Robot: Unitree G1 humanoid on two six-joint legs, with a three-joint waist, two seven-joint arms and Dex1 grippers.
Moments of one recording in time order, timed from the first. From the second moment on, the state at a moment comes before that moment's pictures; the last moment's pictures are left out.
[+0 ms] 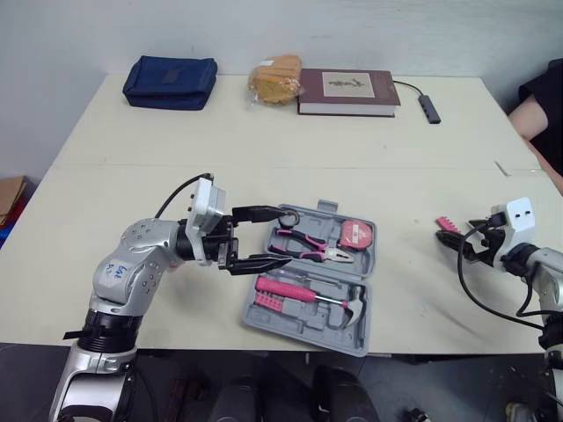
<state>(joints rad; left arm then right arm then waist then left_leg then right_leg) -0.47 0.53 -0.01 -0.18 -0.64 0.46 -1.11 -0.52 -0.82 -0.21 0.78 0.29 0.16 0.87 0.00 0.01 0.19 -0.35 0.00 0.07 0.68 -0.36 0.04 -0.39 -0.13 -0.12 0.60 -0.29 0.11</state>
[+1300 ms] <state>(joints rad) -0.47 0.61 -0.03 -0.15 -0.62 0.40 -1.28 -0.22 -0.90 -0.24 0.32 0.26 0.19 1.01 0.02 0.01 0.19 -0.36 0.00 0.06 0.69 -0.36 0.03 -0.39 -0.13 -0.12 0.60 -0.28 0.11</state>
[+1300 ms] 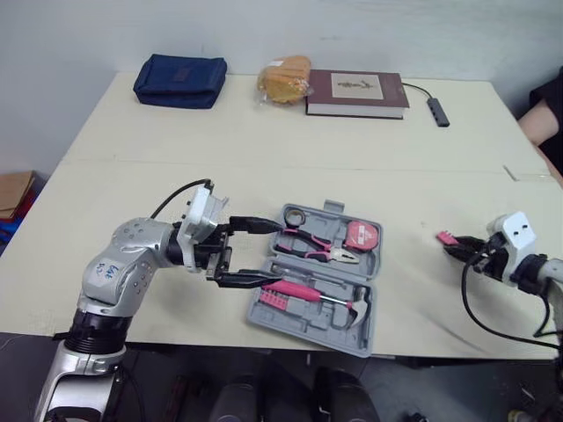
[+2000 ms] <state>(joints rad) -0.47 0.61 -0.08 -0.02 -0.50 0.13 -1.46 -0.24 -1.05 -0.01 -0.88 0.73 1.15 0.76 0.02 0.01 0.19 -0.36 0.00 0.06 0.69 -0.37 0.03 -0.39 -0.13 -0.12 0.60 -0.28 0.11</state>
